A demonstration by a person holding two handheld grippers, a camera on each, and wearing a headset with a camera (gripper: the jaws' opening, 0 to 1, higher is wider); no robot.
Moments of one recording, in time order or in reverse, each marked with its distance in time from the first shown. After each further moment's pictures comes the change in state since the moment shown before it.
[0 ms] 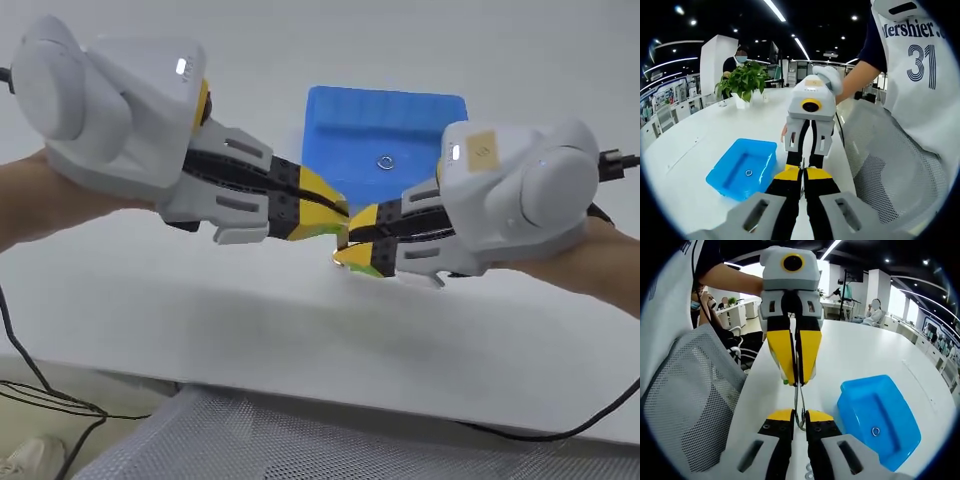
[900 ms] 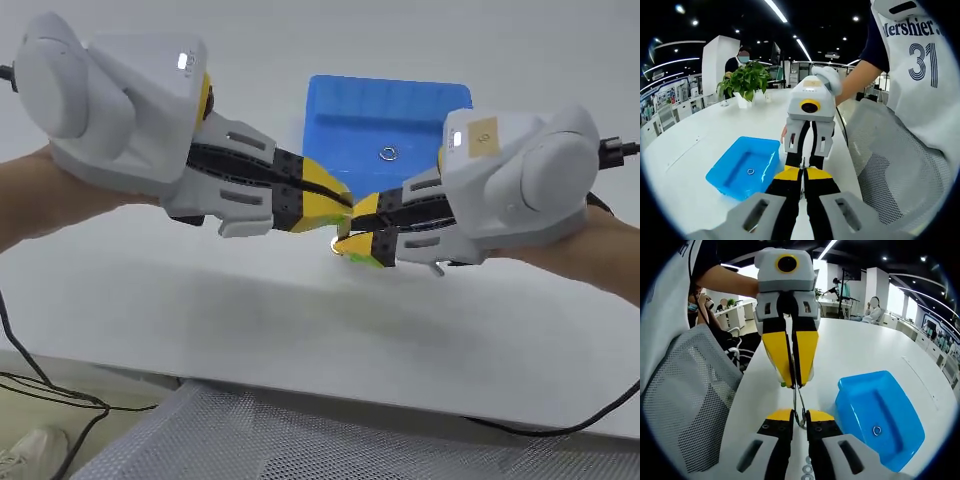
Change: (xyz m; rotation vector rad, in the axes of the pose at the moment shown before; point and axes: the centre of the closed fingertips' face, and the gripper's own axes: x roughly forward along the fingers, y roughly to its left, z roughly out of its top) left arm 0.005 0.008 -0.008 -0.007 -0.012 0.016; right arm 0.008 -0.007 -0.006 0.022 0.000 0.003
